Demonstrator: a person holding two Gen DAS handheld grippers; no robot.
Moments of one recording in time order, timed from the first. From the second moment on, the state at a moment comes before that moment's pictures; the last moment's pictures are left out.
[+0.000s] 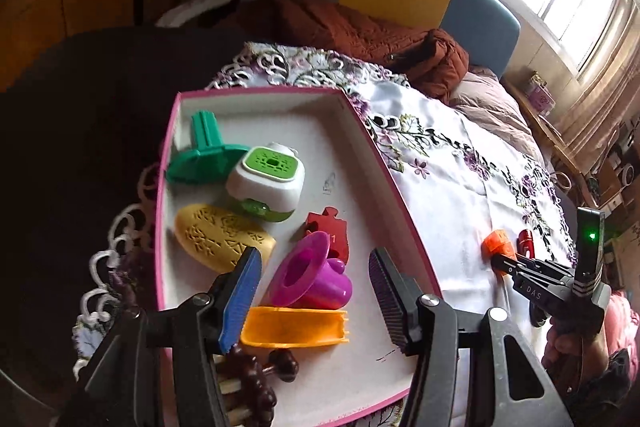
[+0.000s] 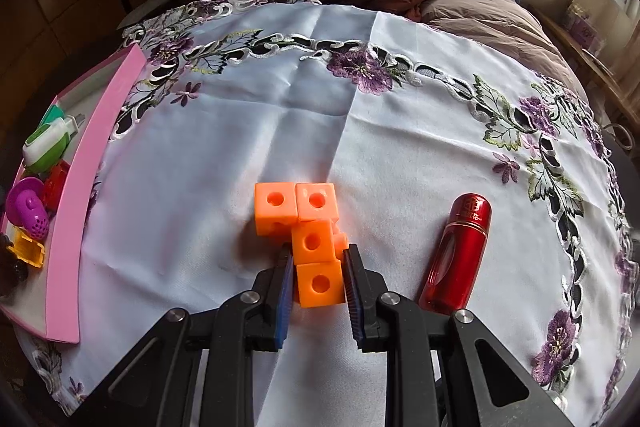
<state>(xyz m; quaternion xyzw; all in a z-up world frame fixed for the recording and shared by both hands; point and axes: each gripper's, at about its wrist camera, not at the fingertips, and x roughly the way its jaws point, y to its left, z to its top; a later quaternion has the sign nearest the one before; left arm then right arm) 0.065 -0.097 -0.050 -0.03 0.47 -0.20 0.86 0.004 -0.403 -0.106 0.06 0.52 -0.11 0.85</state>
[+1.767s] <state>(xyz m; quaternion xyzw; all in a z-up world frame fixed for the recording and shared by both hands) 0.038 -0.001 -0.038 -0.05 0.41 -0.11 0.90 0.061 -0.248 -0.042 0.03 0.45 0.01 0.89</state>
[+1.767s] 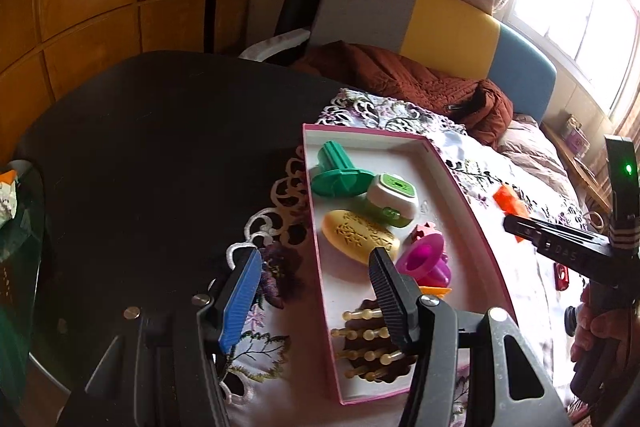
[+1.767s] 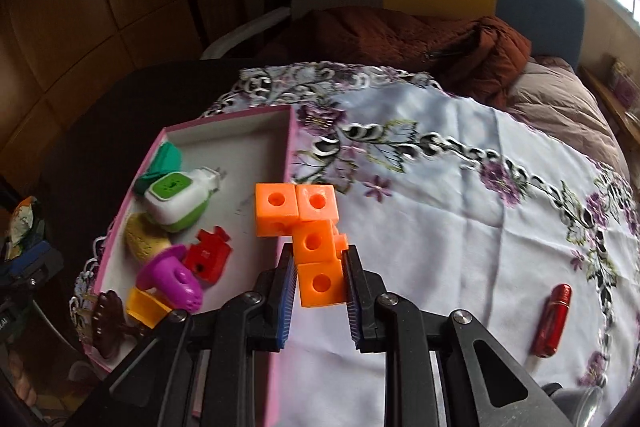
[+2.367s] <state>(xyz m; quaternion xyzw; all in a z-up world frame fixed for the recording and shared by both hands) 0.046 0.005 -0.045 -0.05 0.42 -0.10 0.90 0.122 -0.210 -0.095 0.01 0.51 0.00 0.86</state>
